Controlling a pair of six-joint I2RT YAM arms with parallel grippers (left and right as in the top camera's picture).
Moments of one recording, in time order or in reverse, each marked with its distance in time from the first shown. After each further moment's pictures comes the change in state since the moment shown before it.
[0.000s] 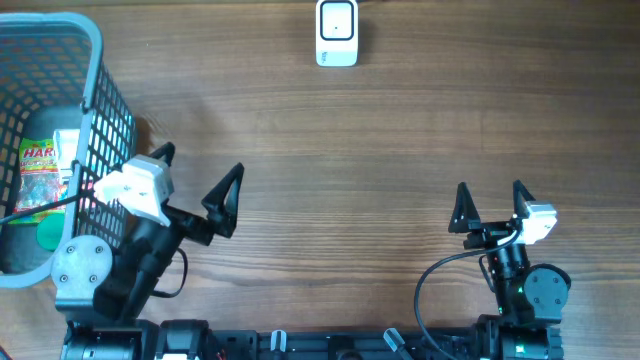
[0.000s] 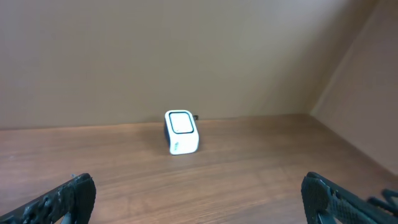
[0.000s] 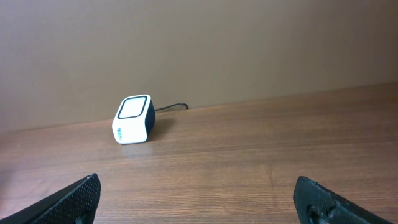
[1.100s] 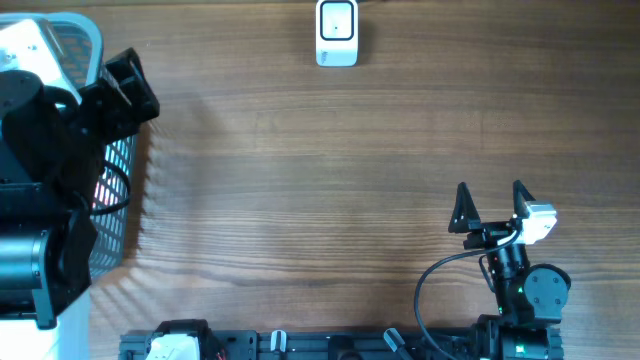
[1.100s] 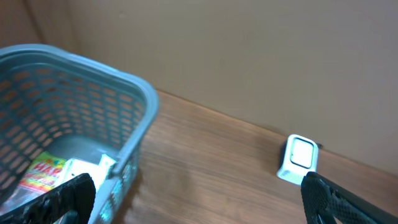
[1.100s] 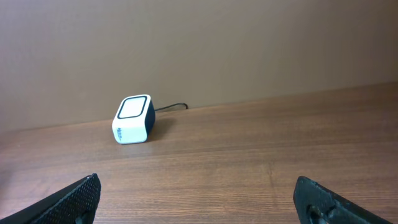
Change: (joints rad) left arm 0.031 0.618 0.882 -0.579 -0.591 -0.120; right arm 0.000 0.000 0.000 0.000 0.000 0.000
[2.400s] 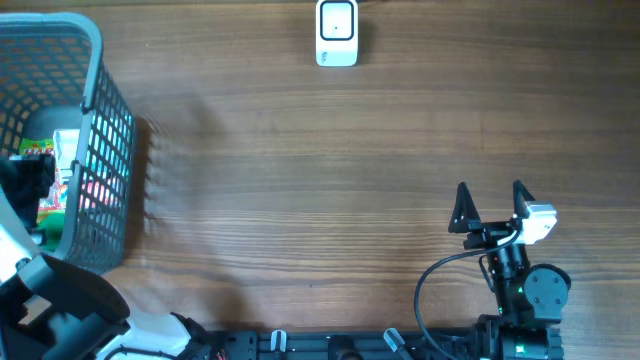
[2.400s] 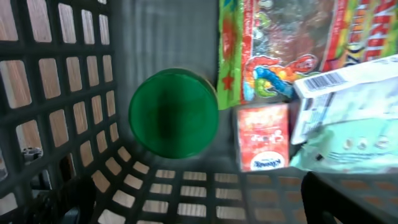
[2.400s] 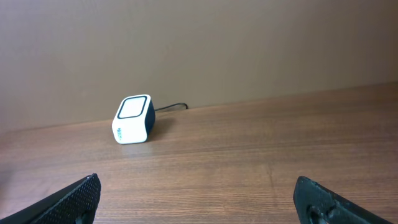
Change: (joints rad) left arm 0.711 0.579 -0.108 -0.384 0.045 -0.582; right arm 0.000 0.000 0.000 0.000 0.000 0.000
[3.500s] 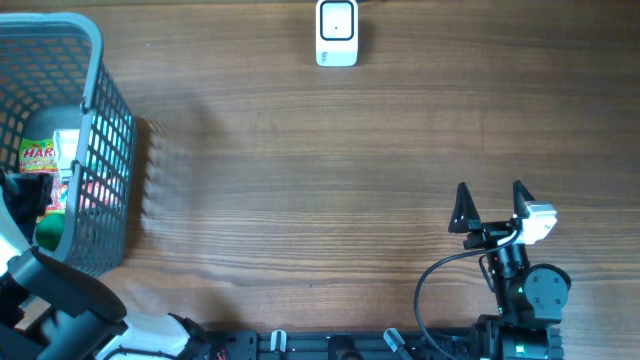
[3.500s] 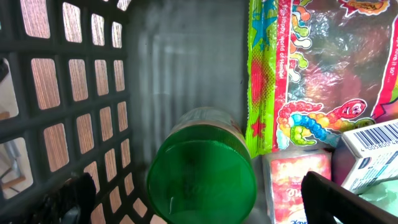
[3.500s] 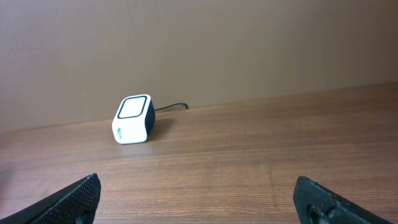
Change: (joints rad) left arm 0.066 0.000 -0.140 0.168 -0.074 0.110; right arm 0.000 0.000 0.000 0.000 0.000 0.000
